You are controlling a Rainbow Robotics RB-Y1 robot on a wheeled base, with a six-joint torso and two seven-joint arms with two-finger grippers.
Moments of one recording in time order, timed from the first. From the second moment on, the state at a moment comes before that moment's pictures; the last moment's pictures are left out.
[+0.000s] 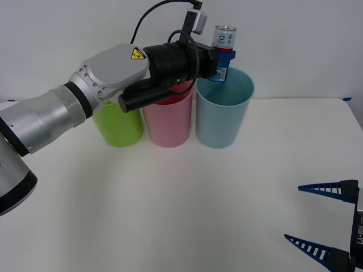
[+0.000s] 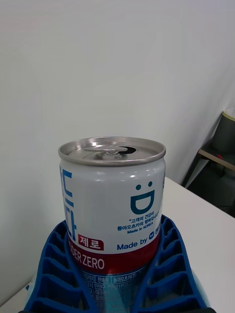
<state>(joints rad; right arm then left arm) 0.41 -0.46 -0.49 -2.20 1.51 -1.42 -0.30 -1.17 0.48 -0.92 -1.05 -0.97 -0.24 0.67</state>
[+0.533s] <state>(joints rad) 0.41 -0.46 -0.49 -2.20 1.51 -1.42 -0.30 -1.18 0.49 -0.92 -1.05 -0.98 -0.24 0.72</state>
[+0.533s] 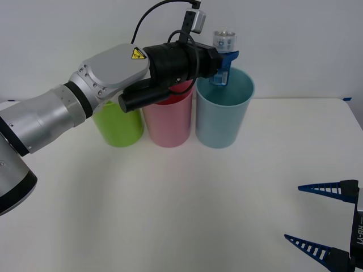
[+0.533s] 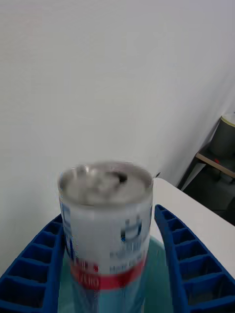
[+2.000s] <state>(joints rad) 0.41 -0.46 -0.49 -2.20 1.51 -1.42 -0.30 -1.21 0.51 -0.72 -1.08 -0.79 -0.35 0.58</state>
